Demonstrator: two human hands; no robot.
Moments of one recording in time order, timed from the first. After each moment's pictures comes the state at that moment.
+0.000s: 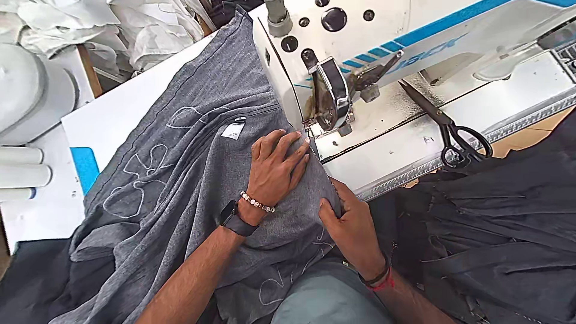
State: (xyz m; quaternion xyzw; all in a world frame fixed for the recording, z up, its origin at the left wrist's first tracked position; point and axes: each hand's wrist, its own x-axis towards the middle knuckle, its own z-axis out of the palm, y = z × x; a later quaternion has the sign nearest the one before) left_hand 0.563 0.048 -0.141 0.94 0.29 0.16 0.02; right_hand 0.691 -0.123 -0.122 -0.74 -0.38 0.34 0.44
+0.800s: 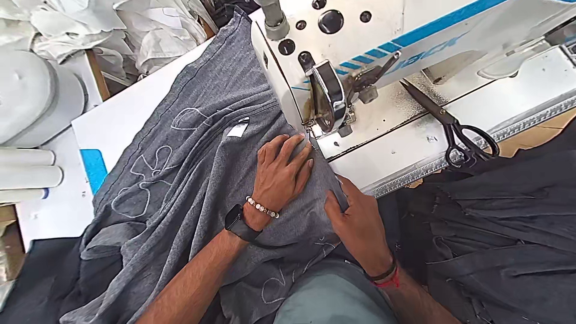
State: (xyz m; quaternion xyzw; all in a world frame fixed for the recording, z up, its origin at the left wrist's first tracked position) left_hand 0.564 0.036 -0.143 0.94 0.31 0.15 0.05; right_hand 0.700 -0.116 -0.111 -0.78 -0.44 0.25 0.38
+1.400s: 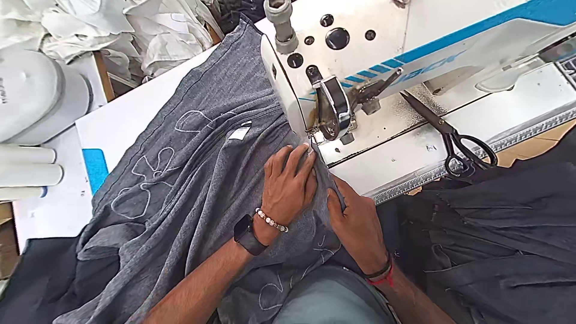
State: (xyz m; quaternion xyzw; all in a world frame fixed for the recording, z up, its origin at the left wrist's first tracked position) left_hand 0.575 0.013 -0.144 0.92 0.36 0.15 0.04; right_hand 0.705 -0.107 -0.121 -0.78 -0.47 0.22 0.36
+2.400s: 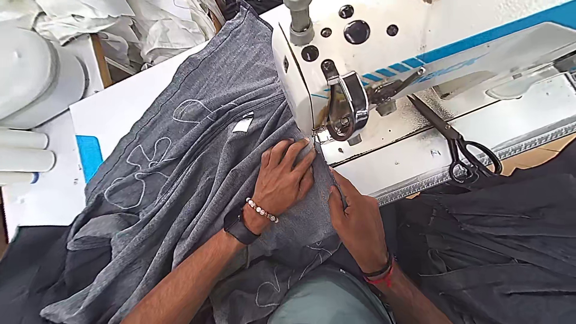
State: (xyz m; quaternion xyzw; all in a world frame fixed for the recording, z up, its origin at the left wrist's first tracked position) left_hand 0.565 0.033 -0.144 0.94 0.31 0.14 0.02; right_hand 0.709 -0.102 -0.120 -0.77 -0.50 0.18 0.35
